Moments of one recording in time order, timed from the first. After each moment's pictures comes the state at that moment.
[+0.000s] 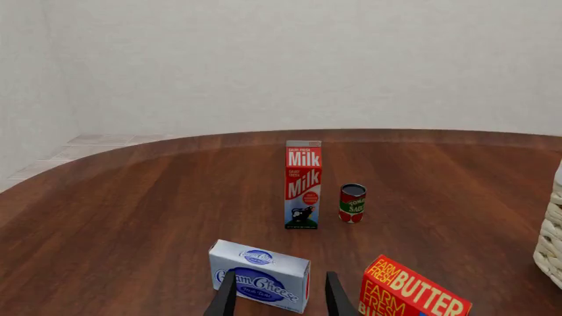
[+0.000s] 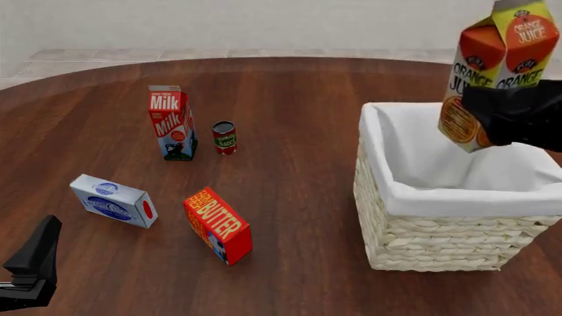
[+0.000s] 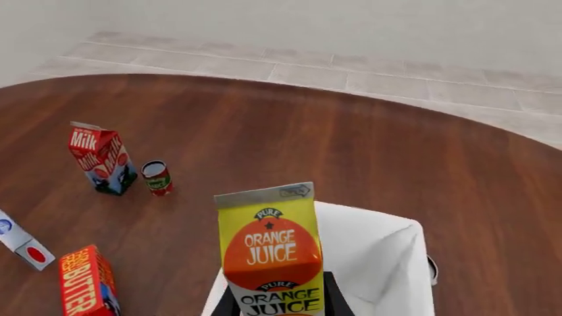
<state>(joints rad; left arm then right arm) 0.00 0.01 0.00 0.00 0.00 0.23 0.75 -0.79 0.37 0.00</state>
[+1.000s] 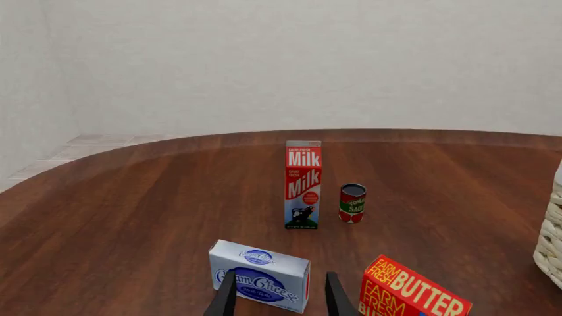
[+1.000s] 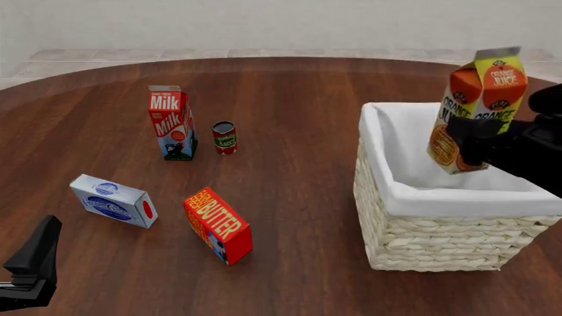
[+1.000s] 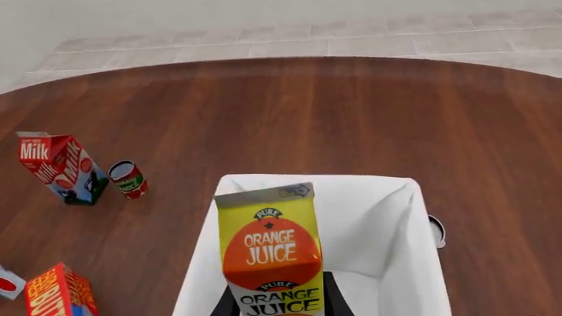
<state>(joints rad) 0.00 0.01 0.00 0.00 0.00 0.15 0.85 -0.62 0.16 0.12</state>
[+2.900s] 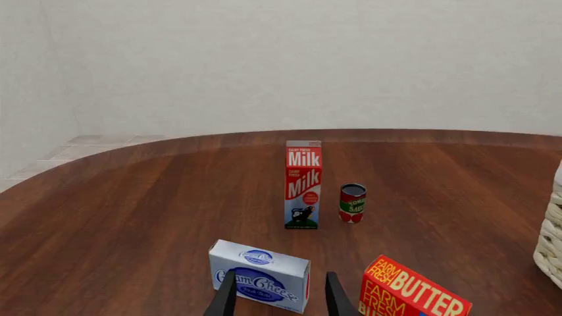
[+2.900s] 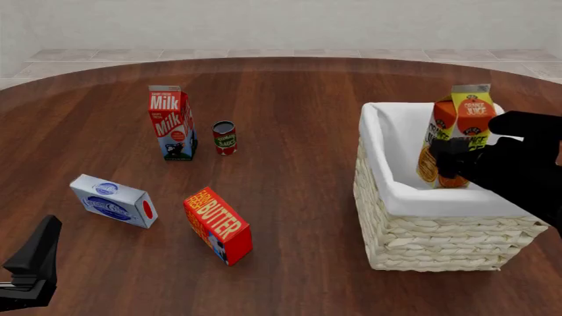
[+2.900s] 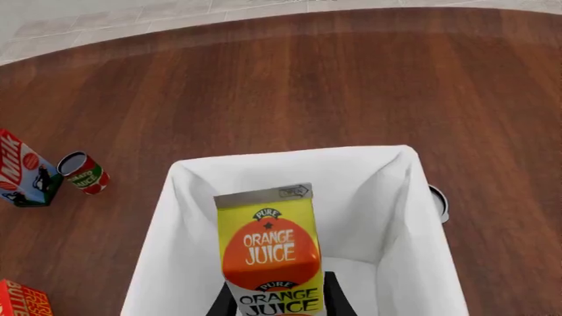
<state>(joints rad) 0.00 0.01 0.00 0.00 0.00 0.09 1.06 -0.53 -0.05 0.16</state>
